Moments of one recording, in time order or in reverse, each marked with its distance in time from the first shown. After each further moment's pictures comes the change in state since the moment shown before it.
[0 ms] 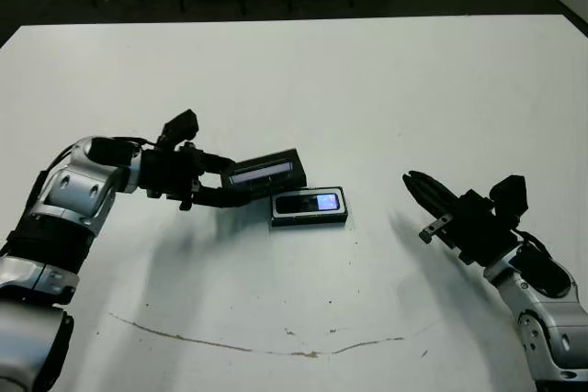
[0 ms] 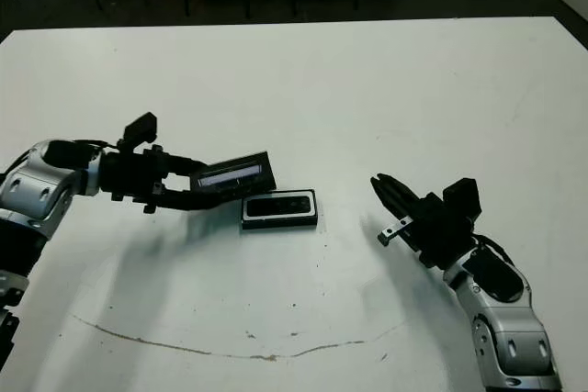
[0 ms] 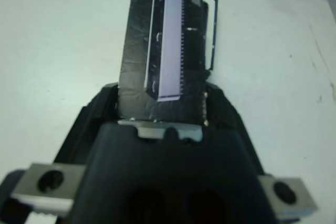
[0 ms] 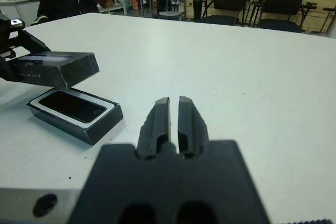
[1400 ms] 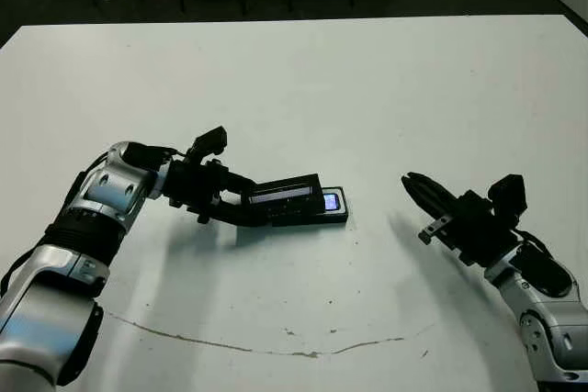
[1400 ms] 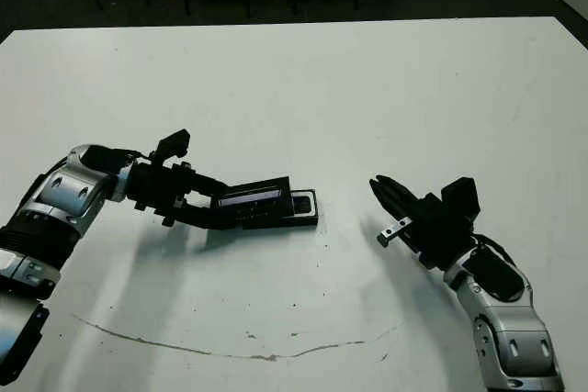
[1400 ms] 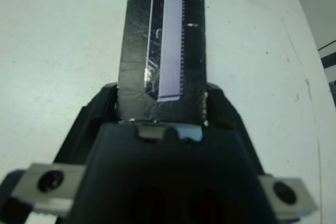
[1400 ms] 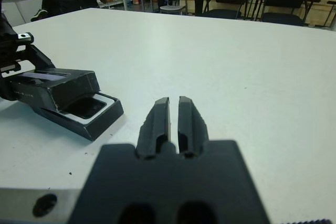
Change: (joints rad) left arm -0.014 -0.075 -0.039 0.058 0.045 -0.007 -0.091; right arm 0.001 -0.004 -0.001 0.005 -0.001 0.021 0.006
